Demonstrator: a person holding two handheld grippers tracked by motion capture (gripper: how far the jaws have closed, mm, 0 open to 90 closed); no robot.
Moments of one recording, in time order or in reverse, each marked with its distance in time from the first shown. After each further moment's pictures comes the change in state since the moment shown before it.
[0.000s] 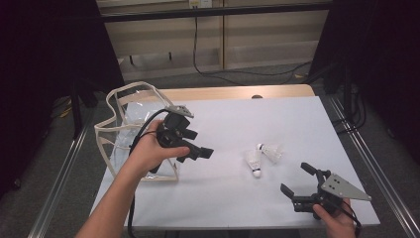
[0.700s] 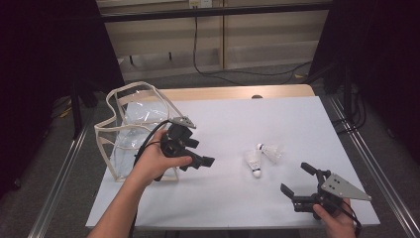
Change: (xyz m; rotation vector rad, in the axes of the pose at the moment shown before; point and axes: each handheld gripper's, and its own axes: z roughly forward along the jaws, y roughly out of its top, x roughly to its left) left arm 0.004 -0.023 0.023 0.008 -0.008 -0.017; right arm 0.000 0.000 0.000 0.000 0.000 0.000
